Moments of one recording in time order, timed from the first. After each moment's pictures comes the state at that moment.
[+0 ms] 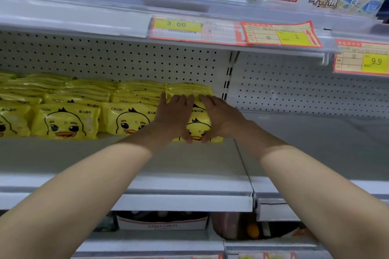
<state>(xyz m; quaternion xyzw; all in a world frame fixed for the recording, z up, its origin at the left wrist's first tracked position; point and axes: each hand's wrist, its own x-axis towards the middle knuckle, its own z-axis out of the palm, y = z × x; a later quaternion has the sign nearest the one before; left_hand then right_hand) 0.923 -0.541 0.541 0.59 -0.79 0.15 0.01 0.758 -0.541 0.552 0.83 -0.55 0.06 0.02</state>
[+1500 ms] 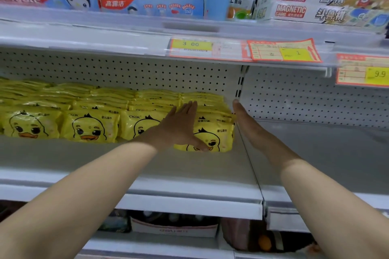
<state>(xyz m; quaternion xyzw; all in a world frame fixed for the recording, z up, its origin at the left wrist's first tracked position) 0.947 -0.524 0.548 0.58 -0.81 -0.02 0.08 0.724 -0.557 0.530 0.62 -0.56 0.36 -0.42</state>
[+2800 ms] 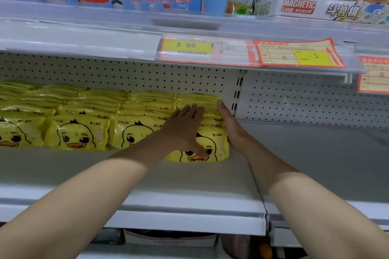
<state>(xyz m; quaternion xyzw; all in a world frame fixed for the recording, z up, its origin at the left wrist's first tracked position) 0.935 -0.551 0.537 0.55 -0.83 0.03 0.05 0.768 -0.582 0.520 0.56 -0.46 0.45 -0.52</state>
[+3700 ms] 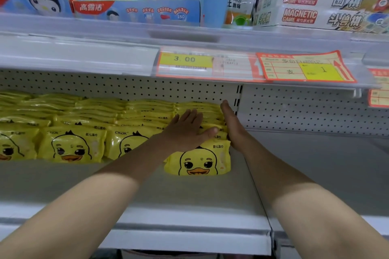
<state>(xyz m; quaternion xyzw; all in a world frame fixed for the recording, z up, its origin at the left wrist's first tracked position) 0.931 -0.566 0.548 0.57 -0.81 -0.06 0.06 0.761 -0.607 0.535 0.52 -0.47 0.46 -0.55</state>
